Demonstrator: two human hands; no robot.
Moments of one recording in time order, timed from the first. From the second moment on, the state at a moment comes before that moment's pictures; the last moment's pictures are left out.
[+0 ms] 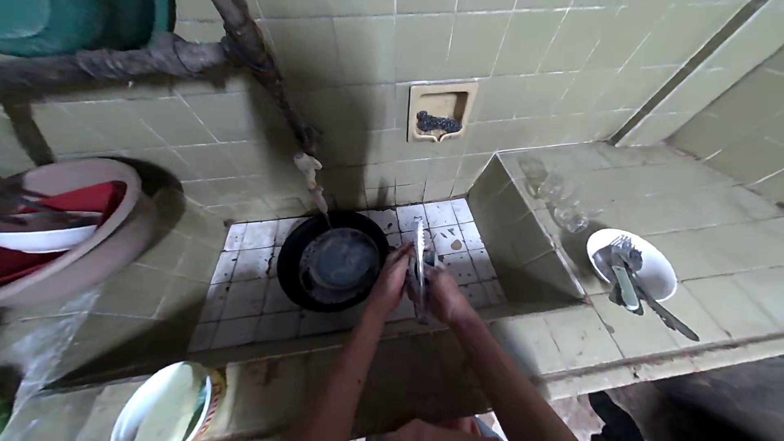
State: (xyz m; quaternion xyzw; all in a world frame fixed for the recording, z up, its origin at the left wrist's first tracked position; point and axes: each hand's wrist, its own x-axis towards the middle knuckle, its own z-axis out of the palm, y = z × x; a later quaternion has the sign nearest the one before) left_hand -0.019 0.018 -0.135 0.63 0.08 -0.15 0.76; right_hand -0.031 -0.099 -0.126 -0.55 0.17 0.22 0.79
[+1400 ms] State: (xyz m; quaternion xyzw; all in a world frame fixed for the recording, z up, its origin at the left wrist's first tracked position) left_hand -0.041 0.017 -0.153 0.77 0.10 -0.22 0.59; right_hand 0.031 -0.098 -0.149 -0.67 0.20 0.10 0.71
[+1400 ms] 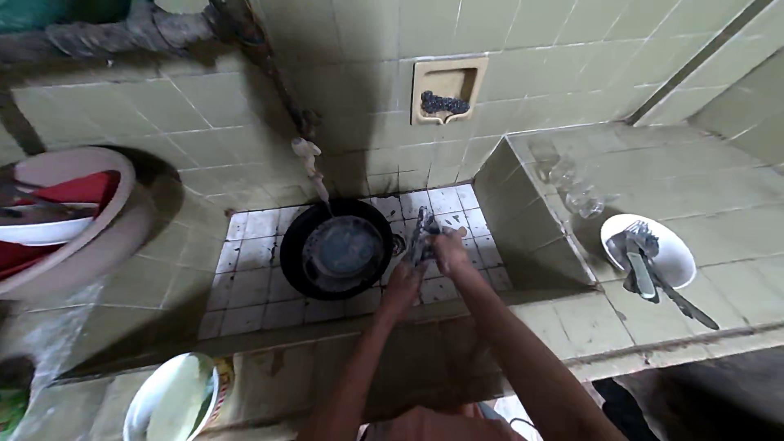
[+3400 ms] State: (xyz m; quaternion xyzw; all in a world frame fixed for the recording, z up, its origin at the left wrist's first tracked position) left_hand 0.023 0.123 -0.229 0.78 0.25 -0.10 0.56; right_hand -0.034 -0.183 -0.109 -0.69 0.20 0.05 0.70
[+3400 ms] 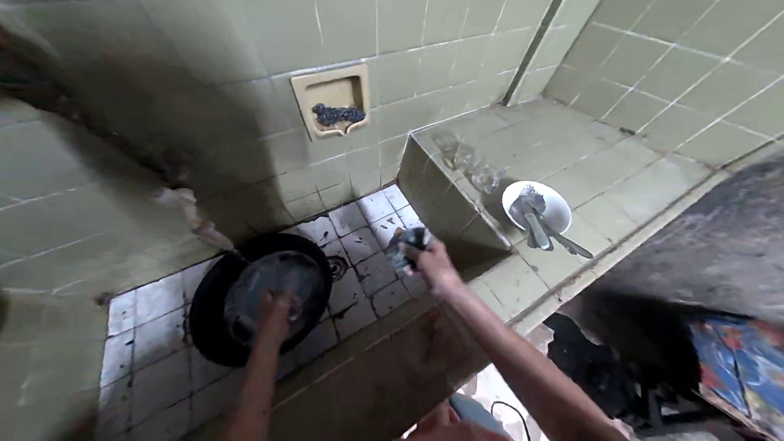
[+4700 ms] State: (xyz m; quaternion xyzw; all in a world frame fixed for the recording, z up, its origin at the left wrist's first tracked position) left_hand 0.005 -0.306 -0.069 0.87 -0.22 -0.29 0.33; right_hand -0.101 -0.410 -0.108 -0.83 0.36 -0.23 0.36
